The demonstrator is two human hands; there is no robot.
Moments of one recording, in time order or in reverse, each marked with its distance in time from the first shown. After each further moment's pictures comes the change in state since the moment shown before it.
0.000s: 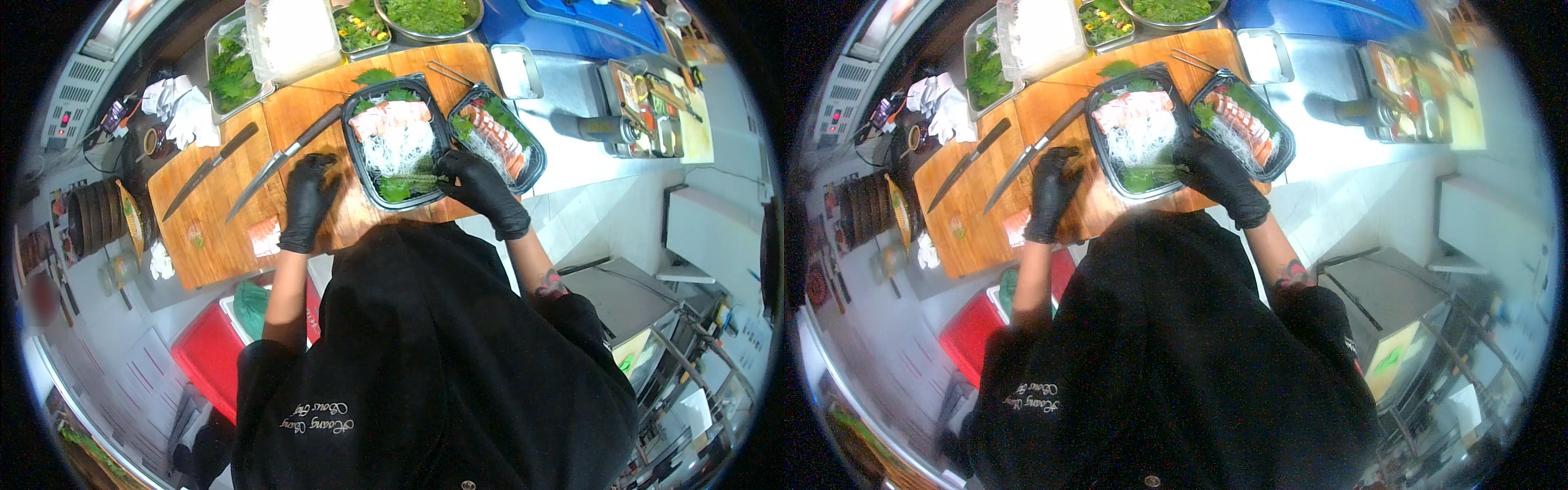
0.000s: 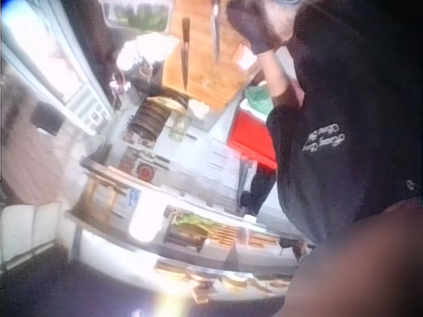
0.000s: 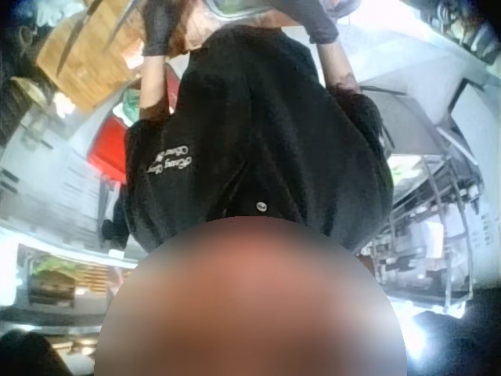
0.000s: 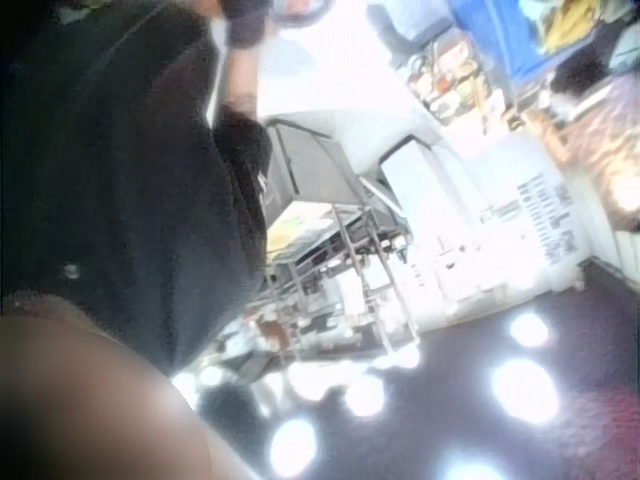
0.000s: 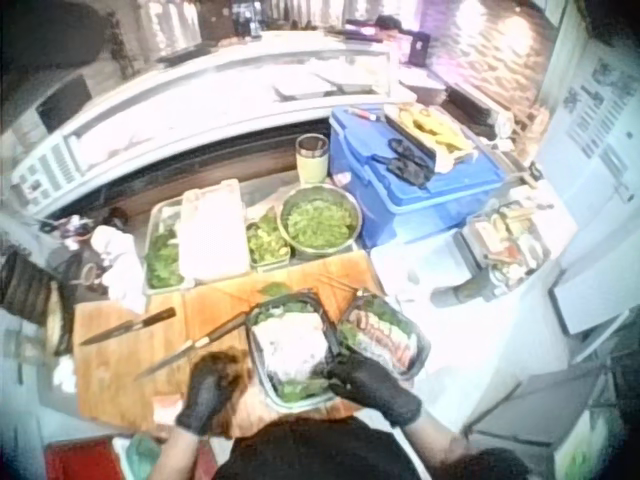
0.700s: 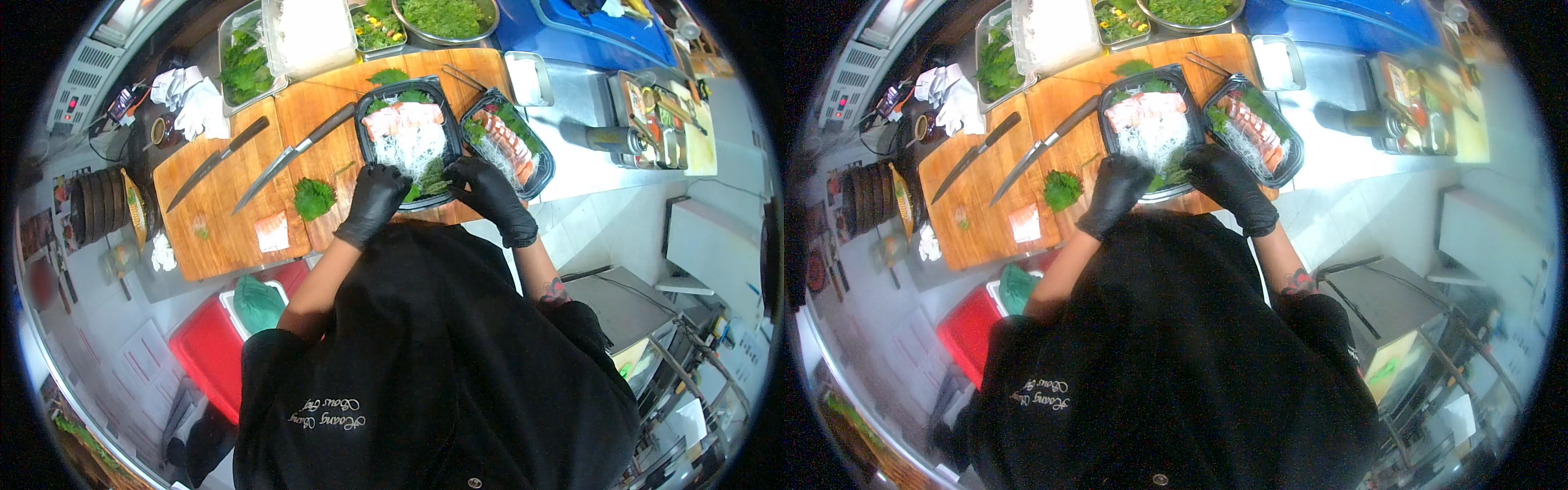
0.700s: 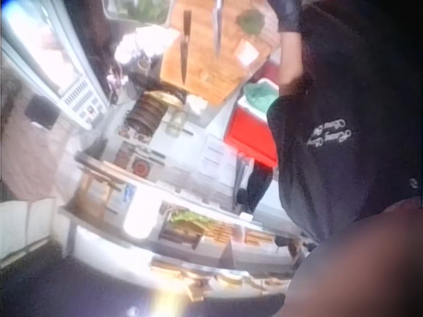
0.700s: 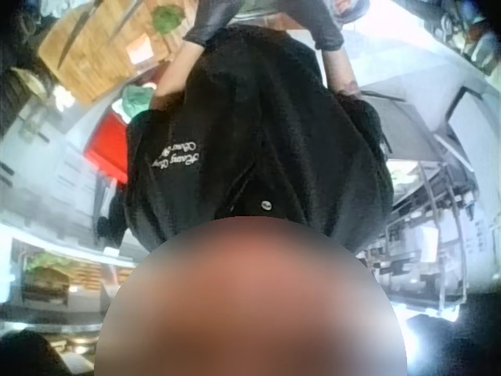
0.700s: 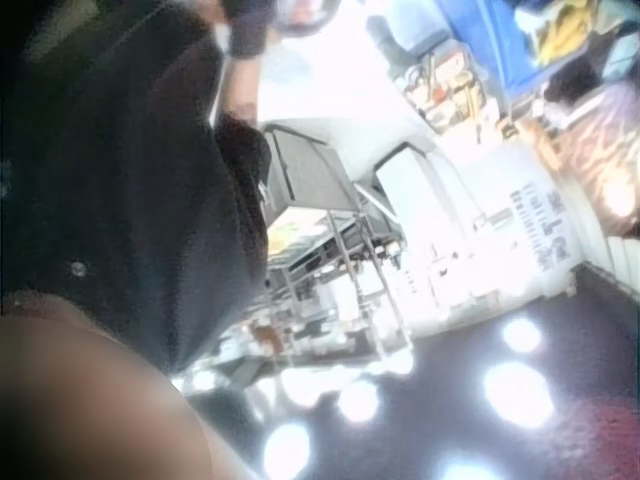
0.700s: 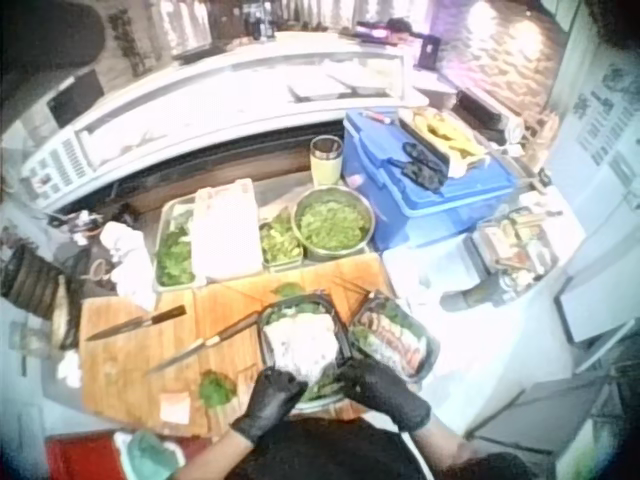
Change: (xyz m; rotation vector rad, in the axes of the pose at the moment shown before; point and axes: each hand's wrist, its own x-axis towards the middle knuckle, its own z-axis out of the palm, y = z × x) left_hand -0.002 0.045 0.072 0.120 -0.217 0.259; right_hand 0.001 0.000 0.010 0.077 0.090 -0.022
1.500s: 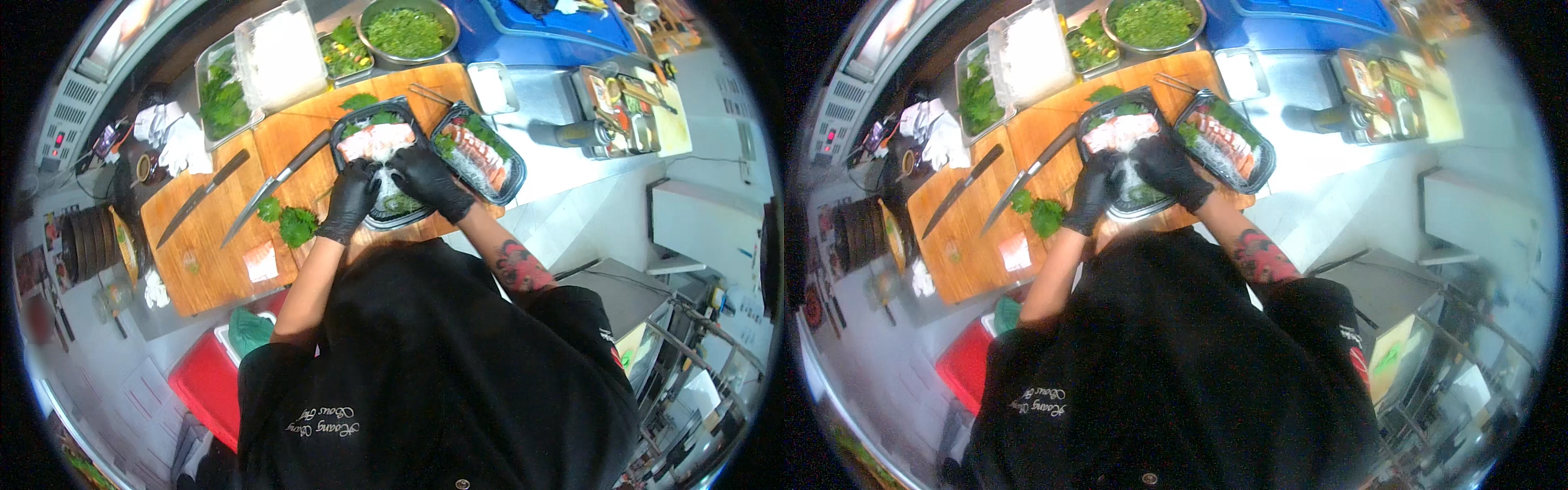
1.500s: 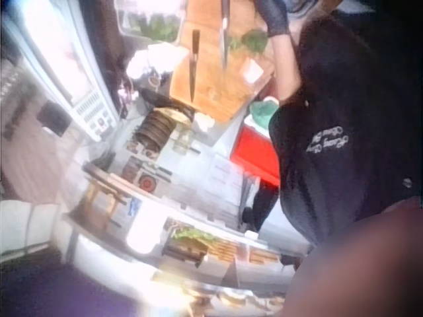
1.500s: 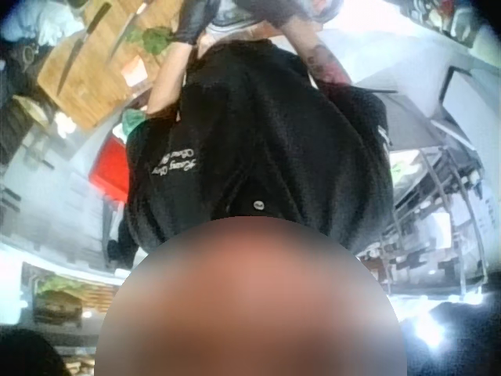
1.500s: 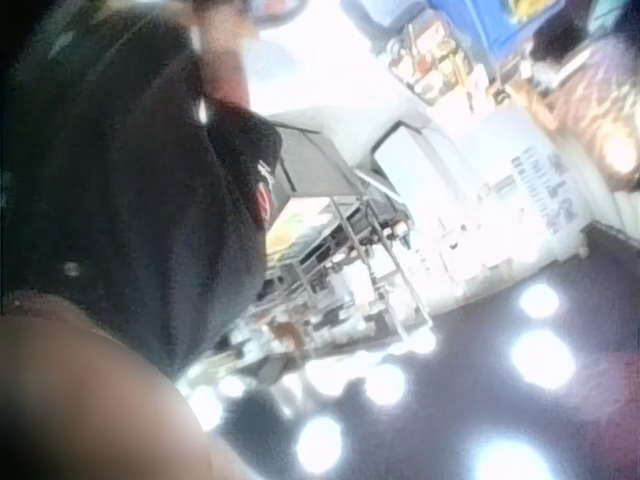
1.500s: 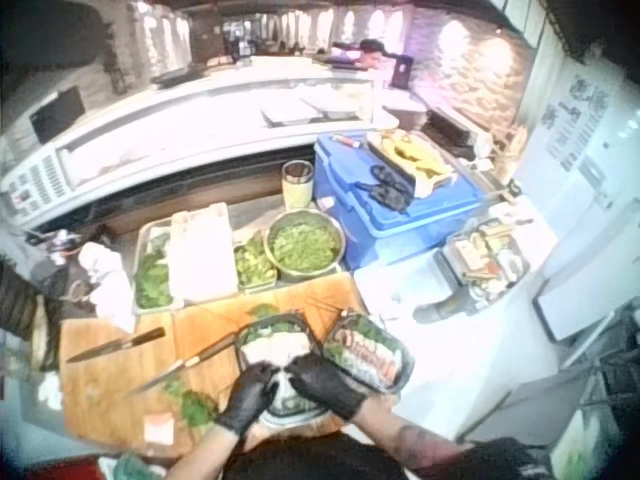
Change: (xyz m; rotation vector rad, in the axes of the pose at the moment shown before) left_hand 0.030 -0.031 0.011 -0.517 0.136 -0.220; right_hand 0.066 0.019 0.047 -0.240 -0.058 -0.093
